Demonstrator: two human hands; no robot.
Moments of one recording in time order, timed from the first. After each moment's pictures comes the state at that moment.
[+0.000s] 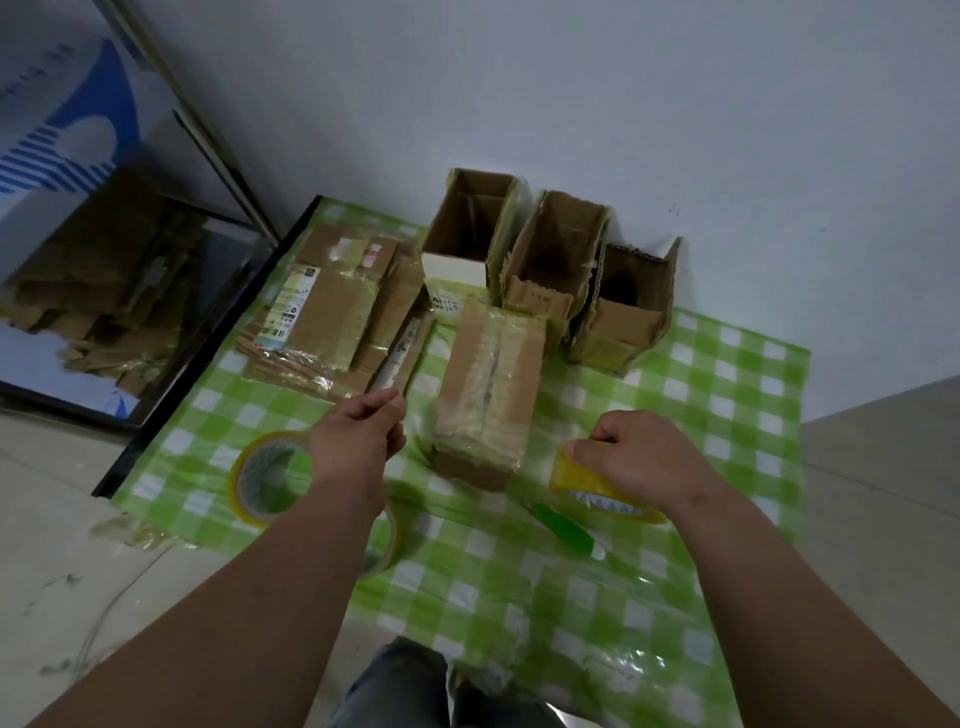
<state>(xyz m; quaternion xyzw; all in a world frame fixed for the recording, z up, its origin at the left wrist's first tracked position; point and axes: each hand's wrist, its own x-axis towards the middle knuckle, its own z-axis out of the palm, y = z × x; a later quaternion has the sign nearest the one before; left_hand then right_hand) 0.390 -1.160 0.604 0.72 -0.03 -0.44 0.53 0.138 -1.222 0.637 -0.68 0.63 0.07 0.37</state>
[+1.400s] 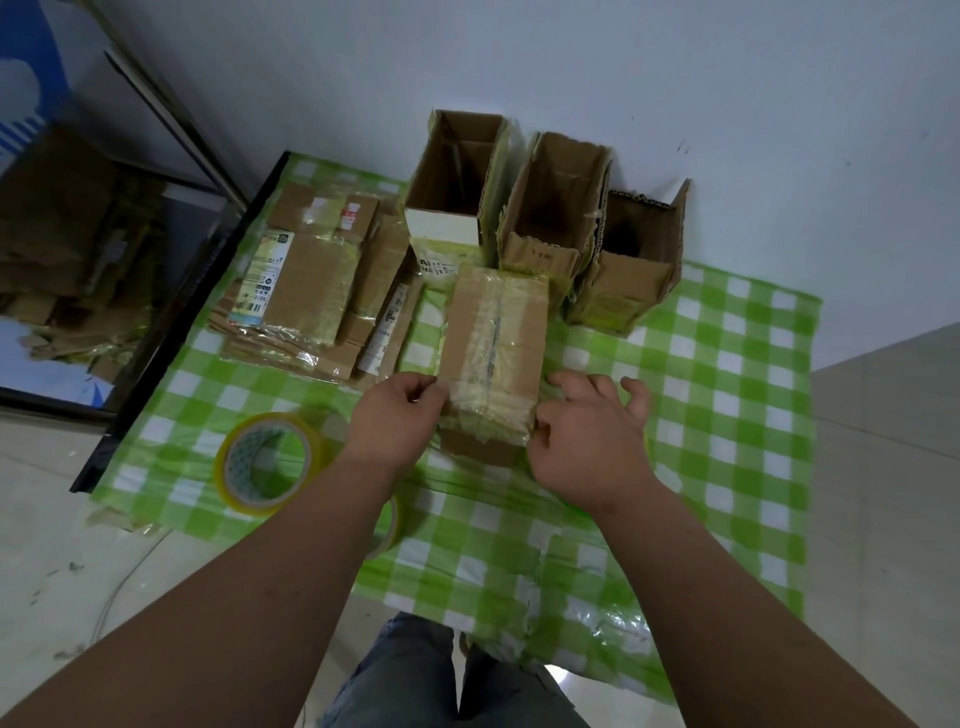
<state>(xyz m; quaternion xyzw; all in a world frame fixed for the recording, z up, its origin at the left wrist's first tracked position) 0.375 -1.164 0.605 0.80 -0.35 -0.42 0.24 0.185 -1.187 0.603 -0.80 0.57 0.07 0.16</state>
